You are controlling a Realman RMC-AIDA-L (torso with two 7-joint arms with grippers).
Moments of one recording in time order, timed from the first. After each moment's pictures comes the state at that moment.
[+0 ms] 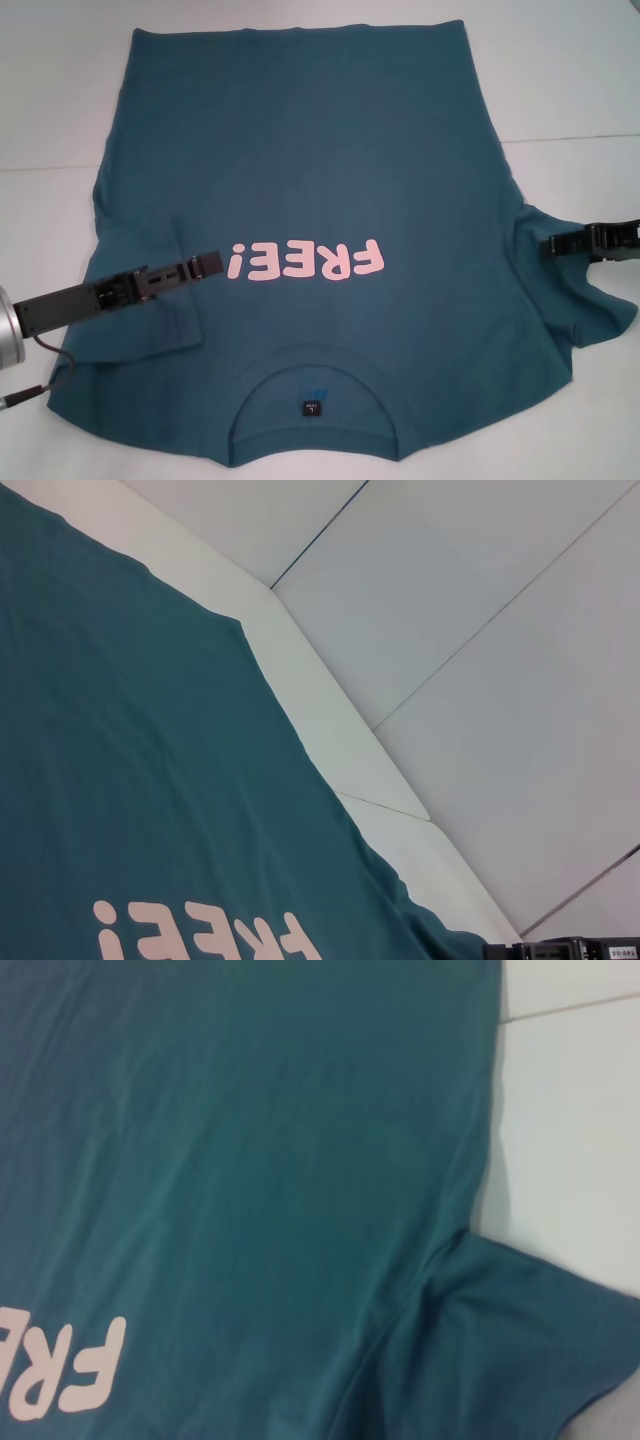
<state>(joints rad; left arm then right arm) -0.46 -2.16 0.67 0.83 1.94 1.43 -2.05 0.71 1.87 -0.70 -0.56 -2.47 -1.11 2.39</state>
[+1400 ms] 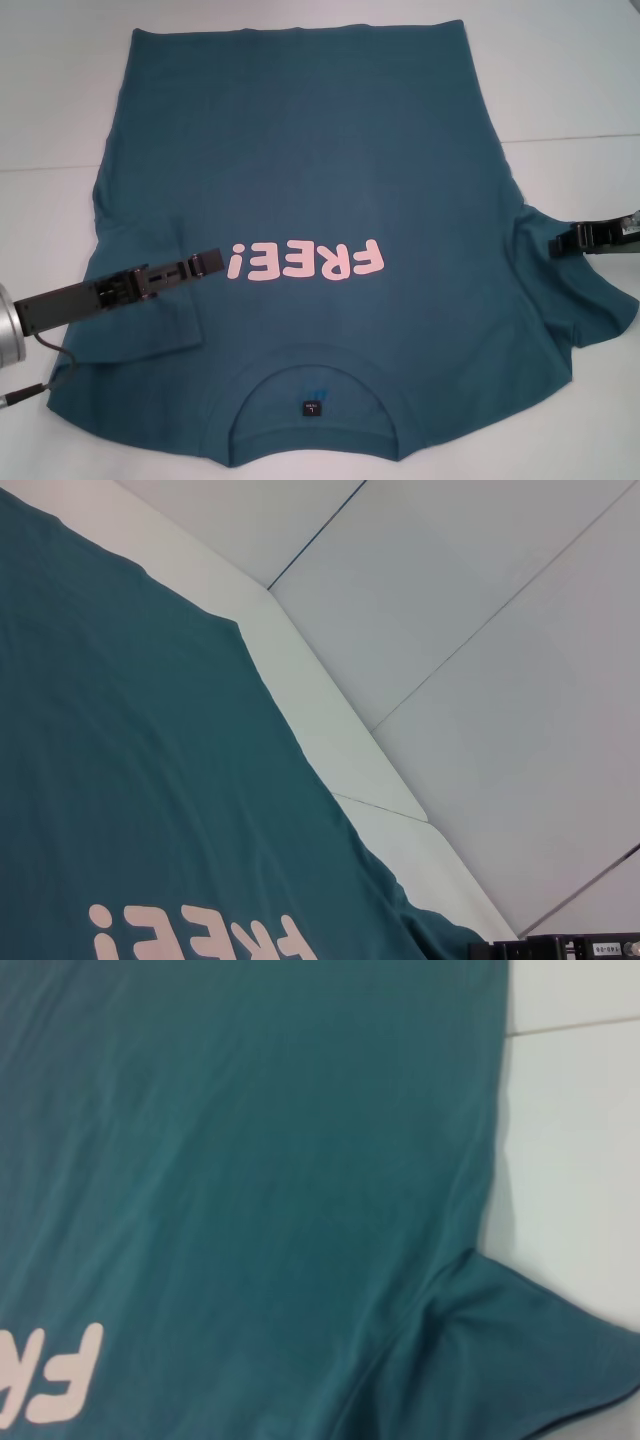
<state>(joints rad) -0.46 -2.16 0.67 0.83 1.94 1.43 -2.05 0.73 1.90 -0.75 -0.59 -2.52 -1.05 2.43</state>
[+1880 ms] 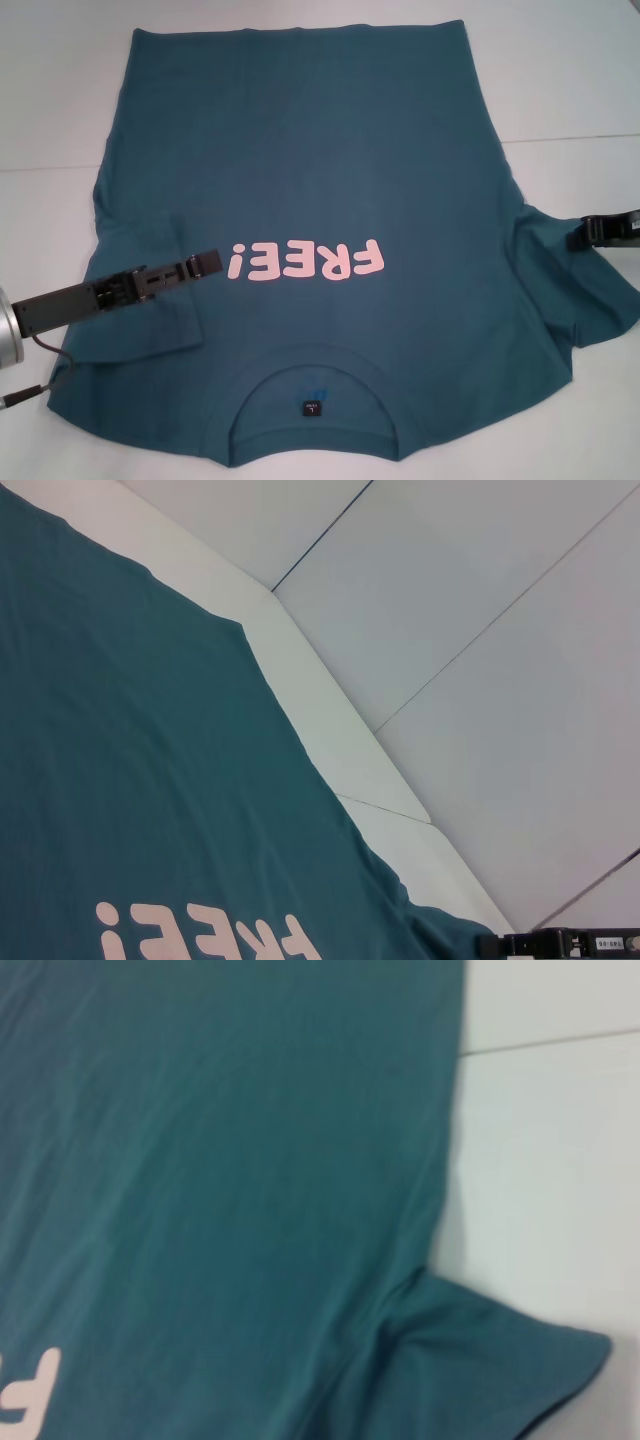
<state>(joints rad) -0.46 -2.16 0.67 0.83 1.94 1.43 -2.05 0.72 1.90 -0.74 -0.60 -2.53 -1.03 2.45</state>
